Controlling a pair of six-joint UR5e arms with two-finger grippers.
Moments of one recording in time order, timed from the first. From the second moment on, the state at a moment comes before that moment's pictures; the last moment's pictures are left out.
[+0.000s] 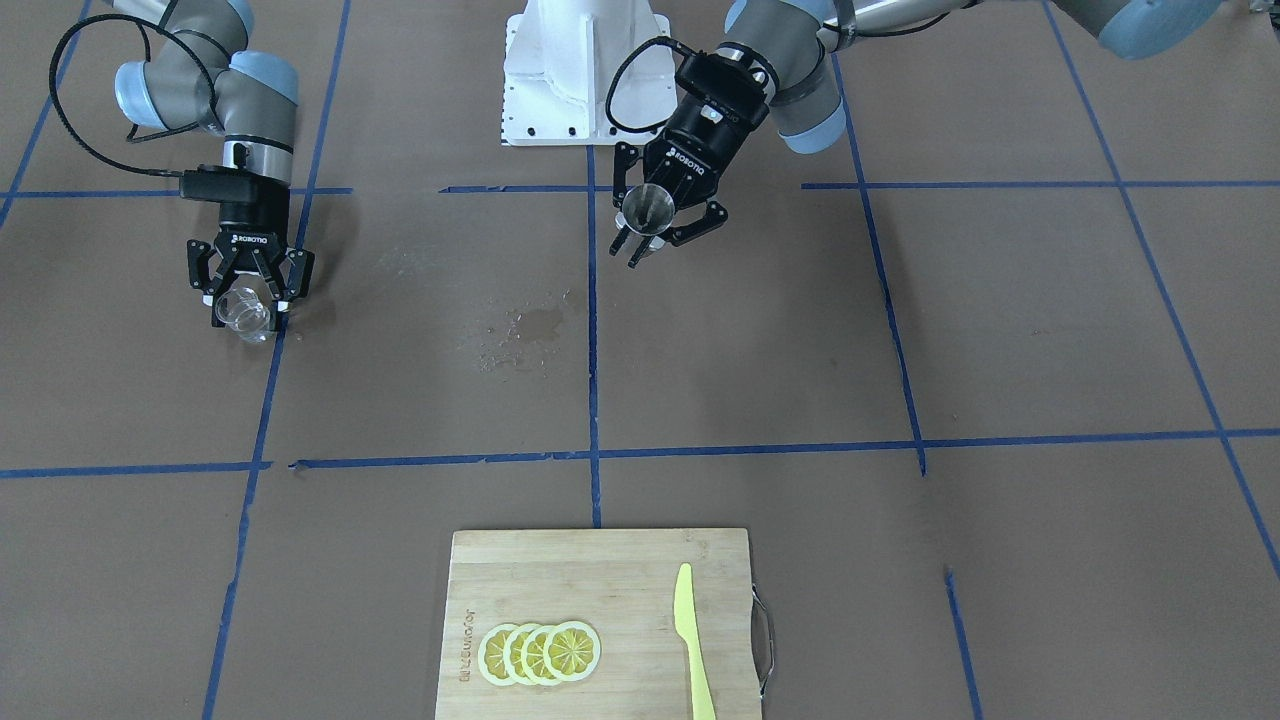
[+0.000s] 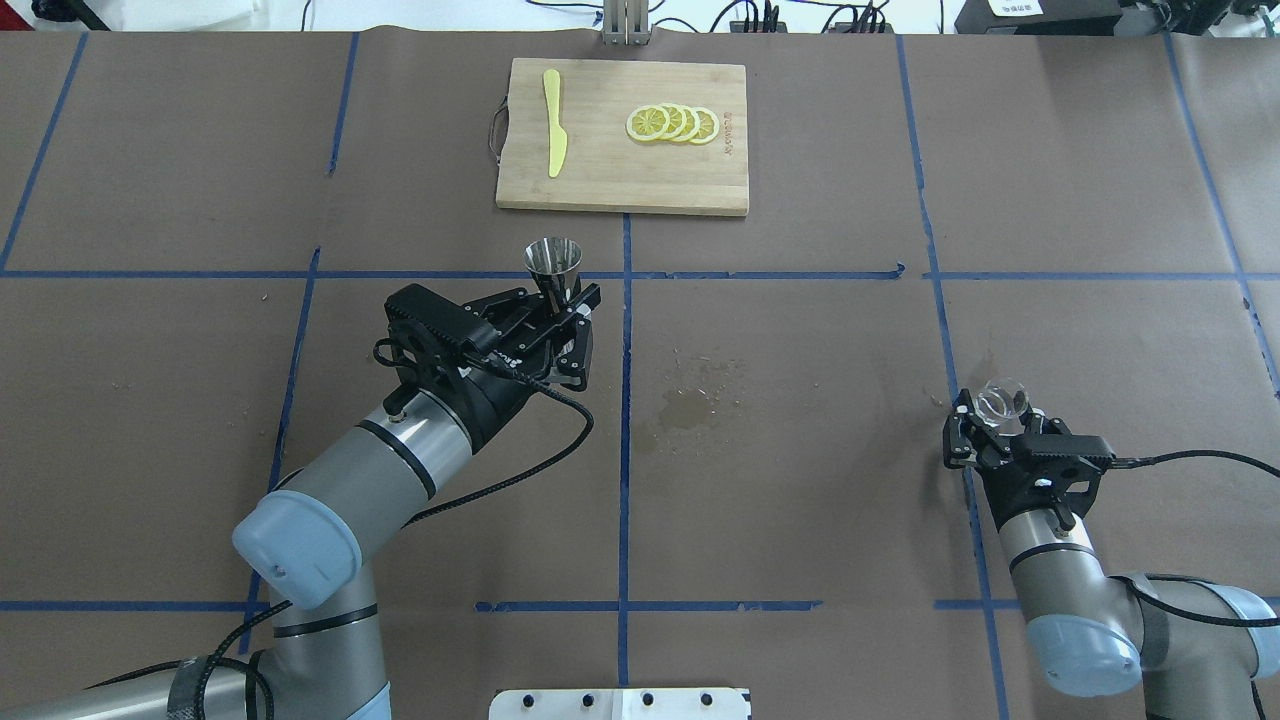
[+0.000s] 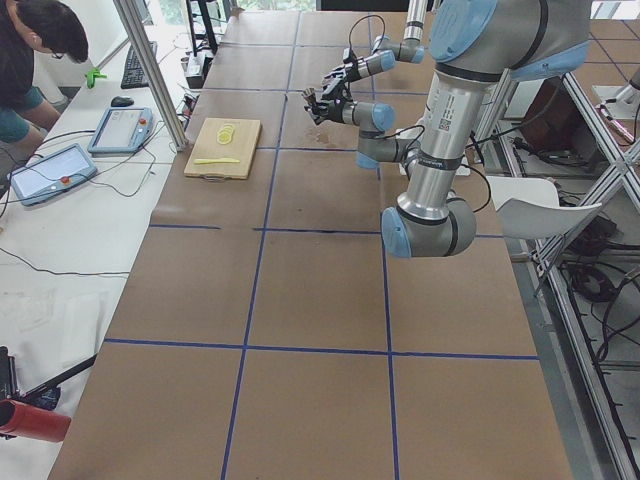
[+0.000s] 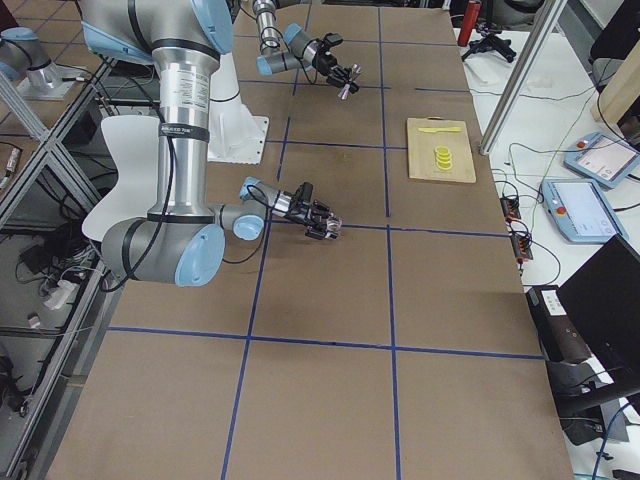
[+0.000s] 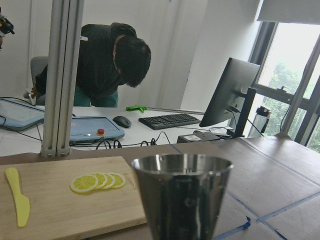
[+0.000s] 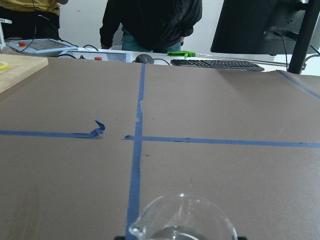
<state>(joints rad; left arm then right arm) -0.29 -2.05 -1.67 -2.82 -0.96 -0.70 0.14 -1.68 1.71 -0.89 0.54 1.54</state>
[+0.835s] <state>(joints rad) -0.29 -2.05 -1.67 -2.82 -0.96 -0.70 0.15 -1.70 1.74 -0.75 0.55 1.45</state>
